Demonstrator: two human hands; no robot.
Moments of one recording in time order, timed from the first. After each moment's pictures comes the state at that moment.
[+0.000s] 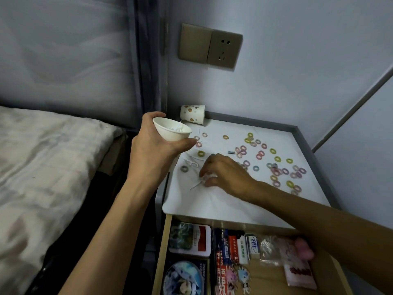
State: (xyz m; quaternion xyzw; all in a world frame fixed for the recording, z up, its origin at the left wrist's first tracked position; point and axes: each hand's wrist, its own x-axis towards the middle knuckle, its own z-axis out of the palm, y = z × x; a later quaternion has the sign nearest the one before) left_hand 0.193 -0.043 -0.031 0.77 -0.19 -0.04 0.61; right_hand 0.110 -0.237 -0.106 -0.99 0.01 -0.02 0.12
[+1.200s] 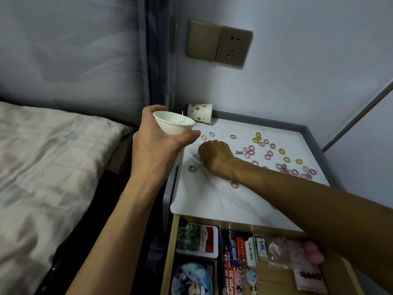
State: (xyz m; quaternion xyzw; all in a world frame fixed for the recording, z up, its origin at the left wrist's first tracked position) left_hand 0.202 -0.038 -0.030 0.75 -0.16 -0.02 0.65; right_hand 0.190 -0.212 -0.097 -0.98 0.16 0.09 -0.09
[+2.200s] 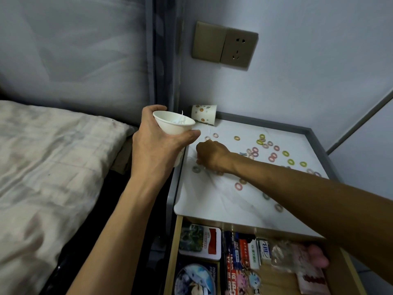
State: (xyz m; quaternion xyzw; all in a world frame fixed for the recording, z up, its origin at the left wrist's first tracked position) left_hand 0.207 -0.032 -0.031 0.75 -0.15 -0.01 0.65; right_hand 0.208 -0.209 -0.095 -0.98 0.16 0.14 0.01
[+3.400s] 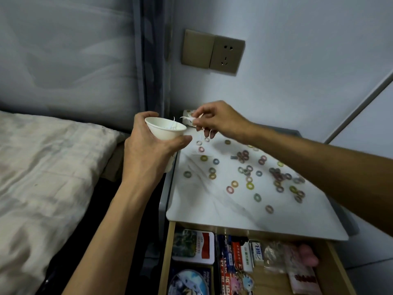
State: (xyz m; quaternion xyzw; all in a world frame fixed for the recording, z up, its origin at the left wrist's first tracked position) left_hand 0.210 -0.035 -0.030 0.75 -0.15 -0.02 0.64; right_hand 0.195 -0.242 -0.006 -0.90 0.08 -0.06 0.43
